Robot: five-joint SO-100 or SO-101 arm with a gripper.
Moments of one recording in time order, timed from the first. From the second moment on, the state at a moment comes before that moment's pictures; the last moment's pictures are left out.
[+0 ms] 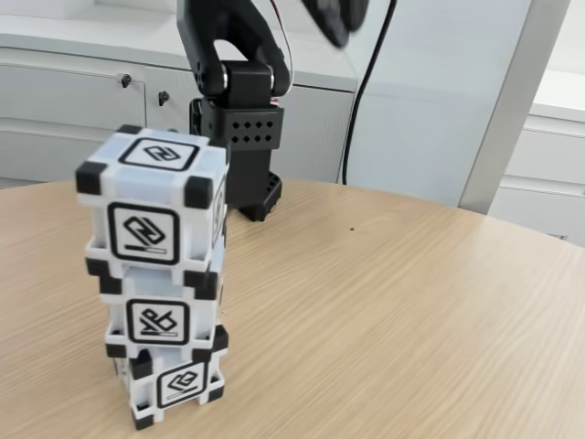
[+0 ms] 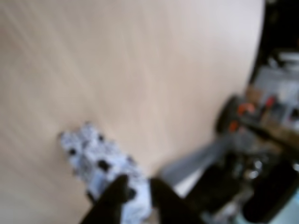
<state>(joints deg) -3.8 157.0 105.6 90.9 -5.5</state>
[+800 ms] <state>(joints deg) -3.8 193.2 169.6 68.6 -6.9</state>
